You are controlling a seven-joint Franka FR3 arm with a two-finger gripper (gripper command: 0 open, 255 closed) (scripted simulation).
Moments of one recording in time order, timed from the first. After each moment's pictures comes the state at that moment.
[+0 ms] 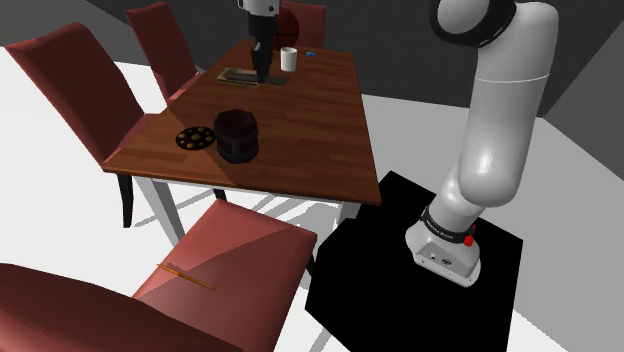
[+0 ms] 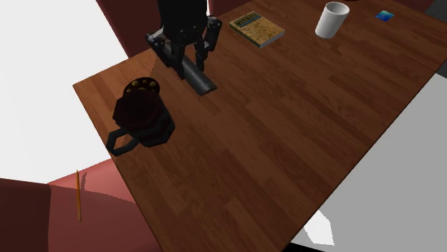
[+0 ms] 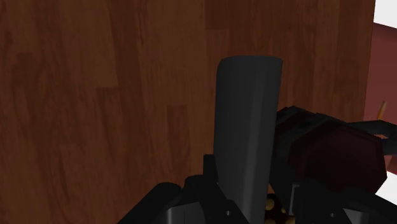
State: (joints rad) arm 0.13 0.33 -0.01 -1.43 0.07 1.71 -0.43
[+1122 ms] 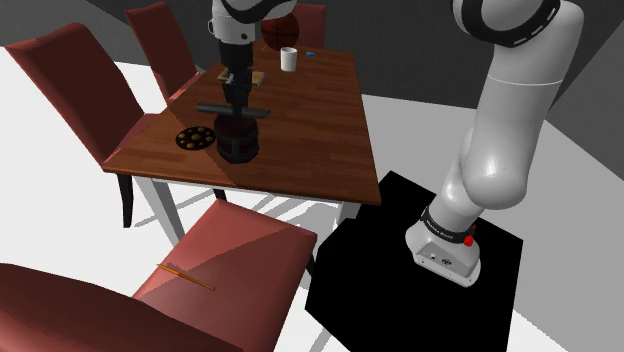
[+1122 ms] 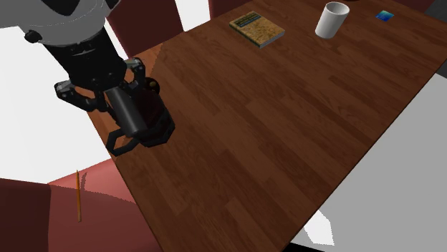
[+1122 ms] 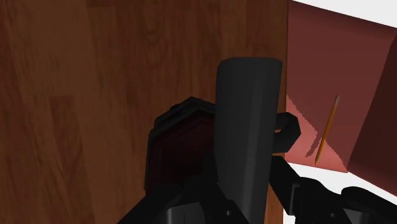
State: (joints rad) arm 0.29 0.23 0.09 -1.66 0.06 1.86 -0.19
